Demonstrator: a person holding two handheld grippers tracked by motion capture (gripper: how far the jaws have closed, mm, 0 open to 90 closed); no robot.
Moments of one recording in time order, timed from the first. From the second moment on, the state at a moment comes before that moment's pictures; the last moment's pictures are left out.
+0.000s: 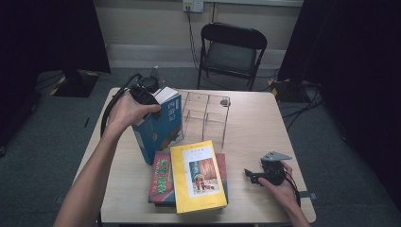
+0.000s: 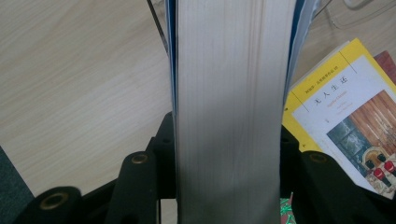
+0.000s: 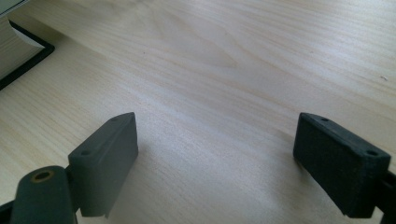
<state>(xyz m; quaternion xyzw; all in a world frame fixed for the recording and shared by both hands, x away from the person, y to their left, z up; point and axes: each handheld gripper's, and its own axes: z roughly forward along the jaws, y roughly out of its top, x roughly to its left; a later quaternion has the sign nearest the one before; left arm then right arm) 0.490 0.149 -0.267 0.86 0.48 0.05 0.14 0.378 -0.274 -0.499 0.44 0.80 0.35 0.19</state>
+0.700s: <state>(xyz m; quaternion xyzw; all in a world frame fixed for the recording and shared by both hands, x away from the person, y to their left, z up) 0.499 0.146 -0.279 0.86 0.48 0.05 0.13 0.378 -0.275 -0.499 0.44 0.80 0.35 0.19</state>
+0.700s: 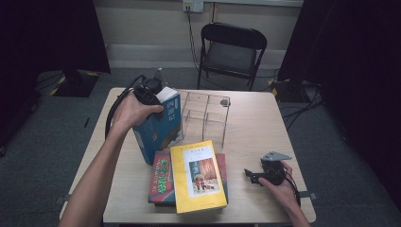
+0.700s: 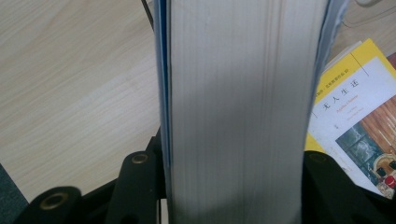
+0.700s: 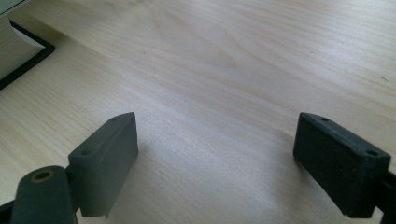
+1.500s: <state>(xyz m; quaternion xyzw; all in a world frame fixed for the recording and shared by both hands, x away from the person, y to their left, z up) 0.501 0.138 -0.270 0.86 0.50 0.04 0.11 0.379 -0.275 -0.500 0.44 0.81 0.35 0.19</state>
